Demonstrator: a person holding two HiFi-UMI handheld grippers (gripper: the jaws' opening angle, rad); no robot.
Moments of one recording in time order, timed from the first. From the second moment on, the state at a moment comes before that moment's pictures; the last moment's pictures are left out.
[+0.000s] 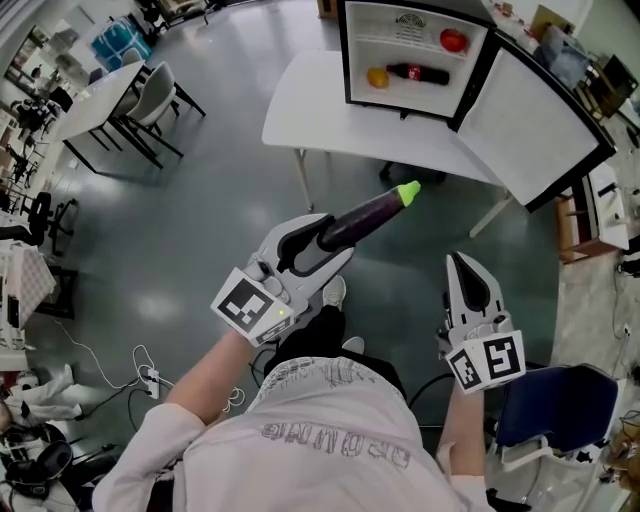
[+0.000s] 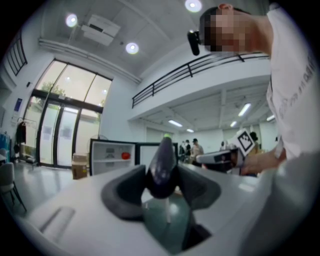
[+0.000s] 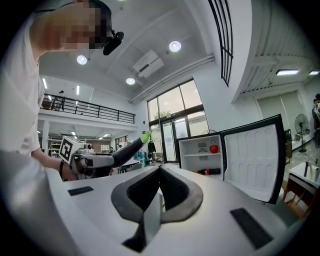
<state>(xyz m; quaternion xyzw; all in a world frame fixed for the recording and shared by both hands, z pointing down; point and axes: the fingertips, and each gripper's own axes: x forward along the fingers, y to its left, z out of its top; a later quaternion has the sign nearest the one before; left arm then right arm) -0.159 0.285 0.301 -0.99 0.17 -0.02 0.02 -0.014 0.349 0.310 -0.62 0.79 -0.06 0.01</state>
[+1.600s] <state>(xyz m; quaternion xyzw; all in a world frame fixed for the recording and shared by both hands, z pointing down) -0.095 -0.018 0.347 -0.99 0.12 -0.04 -0.03 0.043 0.052 0.335 -0.64 0.76 -0.08 -0.02</state>
